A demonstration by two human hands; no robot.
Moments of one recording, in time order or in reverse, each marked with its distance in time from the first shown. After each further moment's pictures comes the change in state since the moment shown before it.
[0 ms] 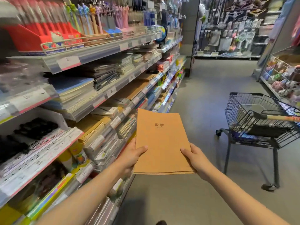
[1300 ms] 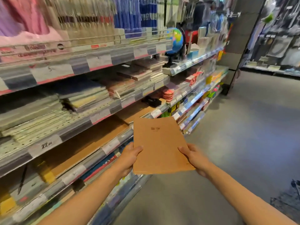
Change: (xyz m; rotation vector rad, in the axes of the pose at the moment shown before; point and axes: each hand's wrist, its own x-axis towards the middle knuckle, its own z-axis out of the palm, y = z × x) left_hand 0.692 0.119 0.077 -0.149 0.378 -0.085; right_hand 0.739 -0.147 -0.233 -0.054 -0.430 0.056
